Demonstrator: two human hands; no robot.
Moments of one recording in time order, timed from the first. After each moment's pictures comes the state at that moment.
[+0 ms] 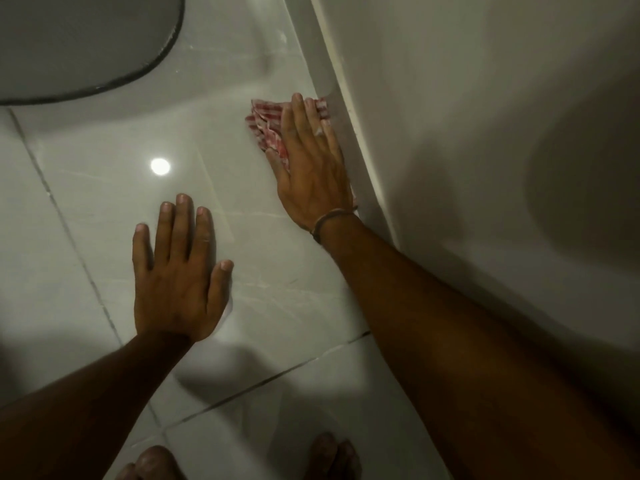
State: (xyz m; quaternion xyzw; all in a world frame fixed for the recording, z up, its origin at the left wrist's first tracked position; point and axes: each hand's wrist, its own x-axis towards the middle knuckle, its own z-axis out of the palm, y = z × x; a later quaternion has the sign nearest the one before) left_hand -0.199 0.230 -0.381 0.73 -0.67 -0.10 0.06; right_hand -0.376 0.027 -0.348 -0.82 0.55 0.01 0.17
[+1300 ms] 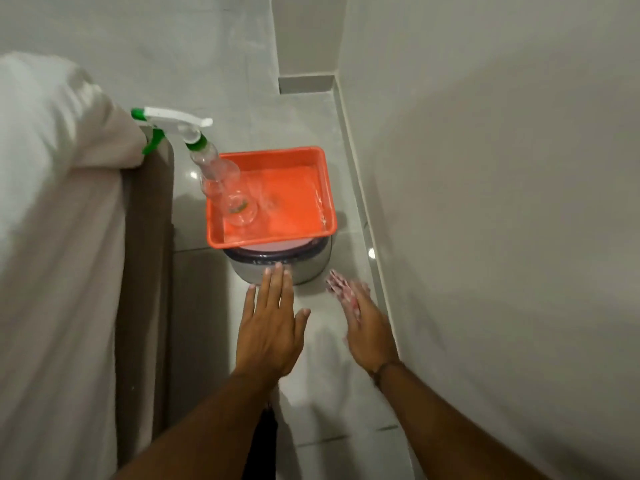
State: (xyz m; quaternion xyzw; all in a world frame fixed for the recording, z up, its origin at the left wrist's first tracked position) left_hand -0.108 0.127 0.043 0.80 -0.56 -0.20 0.06; right_hand -0.284 0.044 0.051 -0.66 0.58 -0.08 0.47
